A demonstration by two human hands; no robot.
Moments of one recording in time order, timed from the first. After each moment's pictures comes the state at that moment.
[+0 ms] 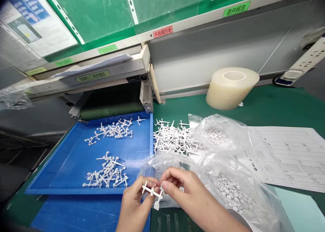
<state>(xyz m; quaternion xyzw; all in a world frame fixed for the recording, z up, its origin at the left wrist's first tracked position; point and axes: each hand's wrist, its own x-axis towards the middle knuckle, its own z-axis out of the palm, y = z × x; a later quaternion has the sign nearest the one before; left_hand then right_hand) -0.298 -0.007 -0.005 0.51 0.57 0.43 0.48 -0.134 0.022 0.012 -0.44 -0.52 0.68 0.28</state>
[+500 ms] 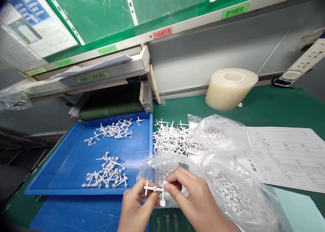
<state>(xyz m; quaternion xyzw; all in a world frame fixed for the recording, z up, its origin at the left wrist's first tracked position) -0.292 -0.011 -0.007 0.45 0.62 0.39 0.51 -0.129 0.009 0.002 -0.51 -0.59 0.50 0.37</state>
